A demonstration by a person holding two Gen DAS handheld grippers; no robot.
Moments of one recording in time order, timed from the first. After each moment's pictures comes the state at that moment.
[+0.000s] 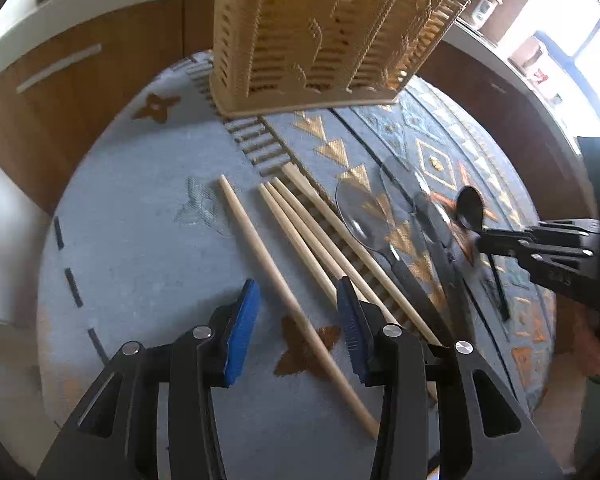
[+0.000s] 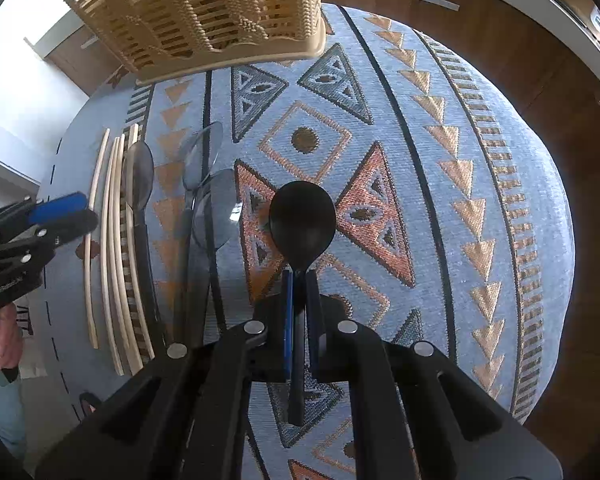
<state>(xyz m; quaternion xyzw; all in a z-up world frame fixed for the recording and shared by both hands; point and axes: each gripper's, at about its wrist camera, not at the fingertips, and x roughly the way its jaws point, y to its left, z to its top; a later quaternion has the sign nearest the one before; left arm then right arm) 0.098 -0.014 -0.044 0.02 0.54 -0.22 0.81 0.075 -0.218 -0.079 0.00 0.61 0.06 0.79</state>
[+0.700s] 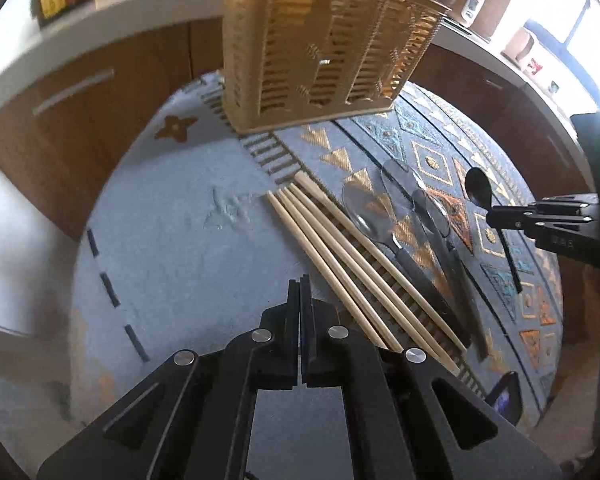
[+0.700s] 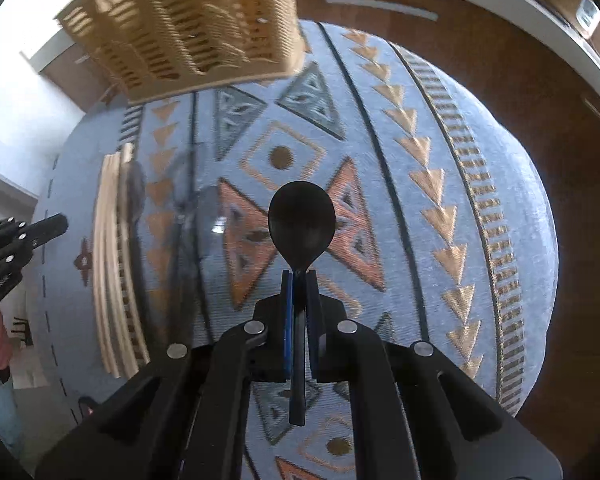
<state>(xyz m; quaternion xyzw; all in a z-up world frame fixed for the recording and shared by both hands) 0.091 0.010 -0.031 0.03 0.53 -0.24 0.81 0.069 -0.216 -0.070 0.02 0.59 0.04 0.80</state>
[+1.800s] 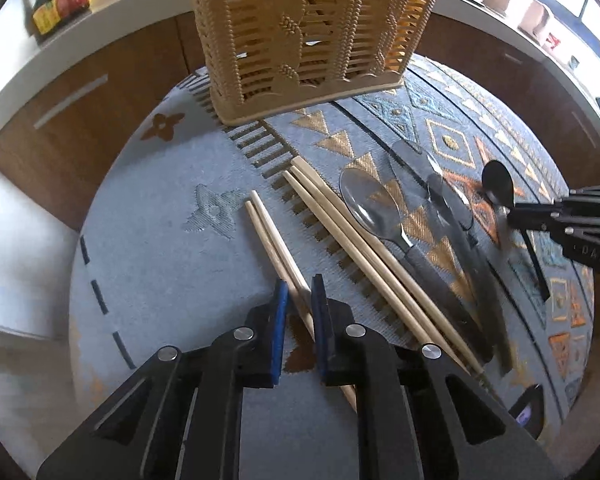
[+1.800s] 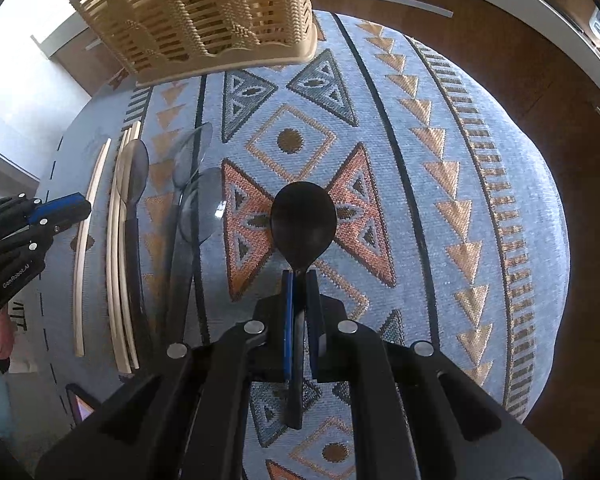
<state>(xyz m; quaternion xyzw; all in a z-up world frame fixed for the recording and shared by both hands) 0.084 -0.028 -0.043 0.10 0.53 -0.20 0.82 0.064 -0.208 -0.083 0.00 0.59 0.07 0.81</state>
